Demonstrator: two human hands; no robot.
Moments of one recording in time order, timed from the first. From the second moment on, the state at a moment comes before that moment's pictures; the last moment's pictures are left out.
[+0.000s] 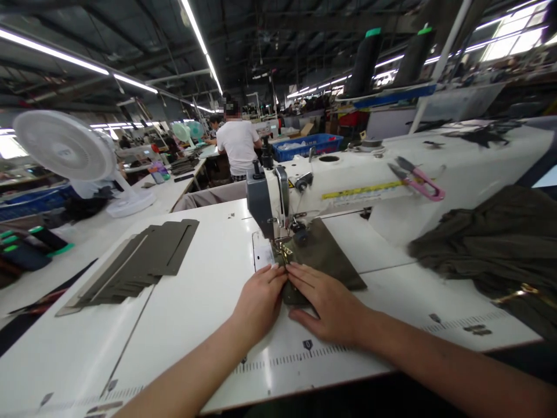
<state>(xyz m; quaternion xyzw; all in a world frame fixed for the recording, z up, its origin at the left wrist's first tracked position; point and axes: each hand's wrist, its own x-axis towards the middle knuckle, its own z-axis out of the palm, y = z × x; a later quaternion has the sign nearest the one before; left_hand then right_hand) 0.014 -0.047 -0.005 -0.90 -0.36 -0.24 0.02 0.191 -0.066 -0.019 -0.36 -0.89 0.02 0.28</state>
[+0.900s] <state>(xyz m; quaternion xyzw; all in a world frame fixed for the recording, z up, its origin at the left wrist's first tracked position) 0.009 -0.027 0.016 -0.91 -0.39 -0.17 0.00 0.187 -0.027 0.006 -0.42 -0.86 0.07 0.27</state>
